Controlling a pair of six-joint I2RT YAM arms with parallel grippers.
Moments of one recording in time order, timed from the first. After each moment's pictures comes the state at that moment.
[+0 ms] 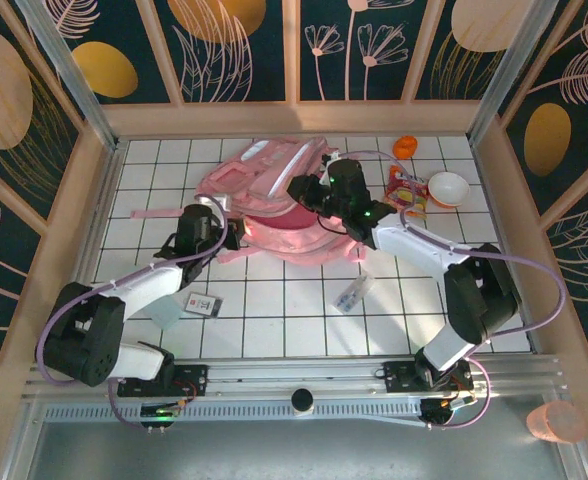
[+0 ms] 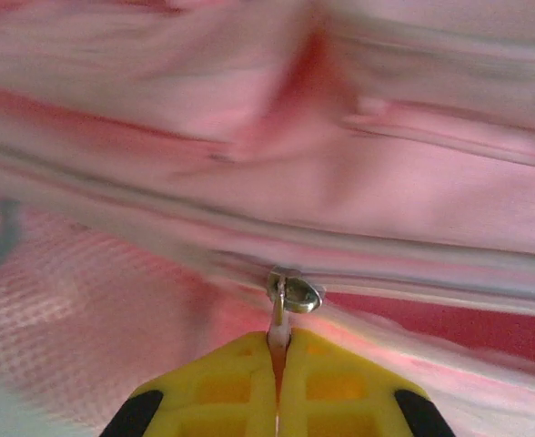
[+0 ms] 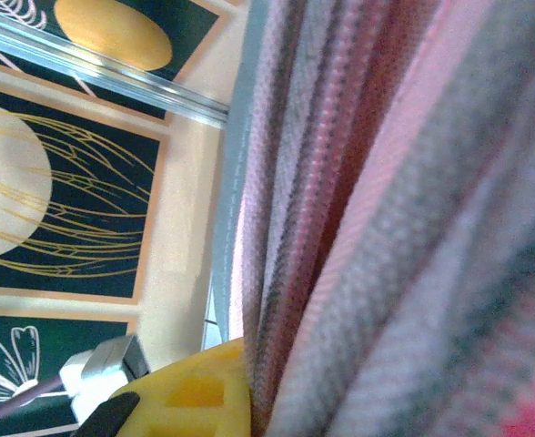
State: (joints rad) left arm -0.37 1.39 0.61 0.25 0.14 -0.37; right arm 0.63 1.59 1.11 0.13 -0.25 0.99
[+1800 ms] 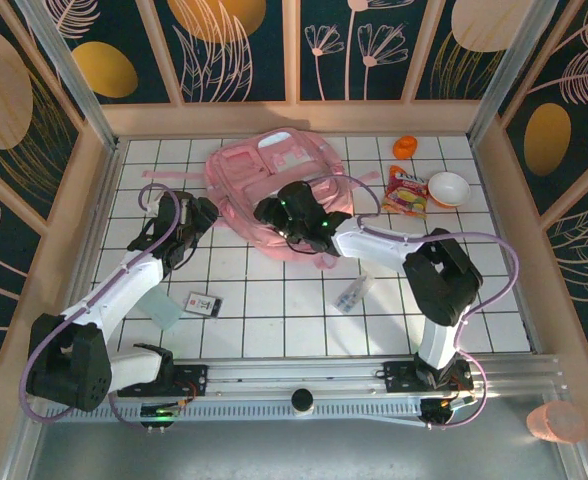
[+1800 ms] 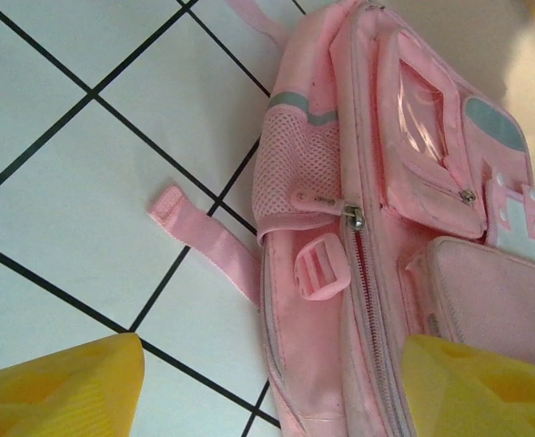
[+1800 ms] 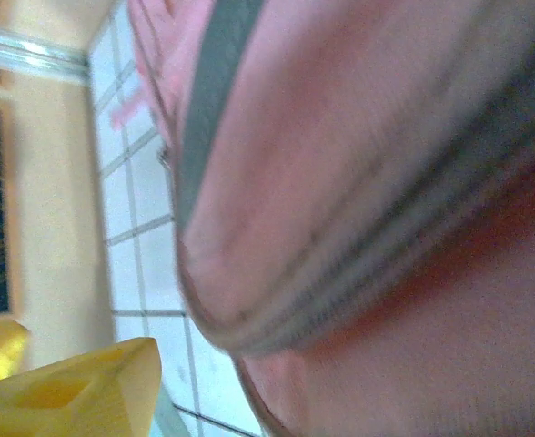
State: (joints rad) left arm -0.27 1.24 0.77 -0.24 -0.14 -1.02; right arm 0.83 1.79 1.23 -0.11 -0.03 1.15
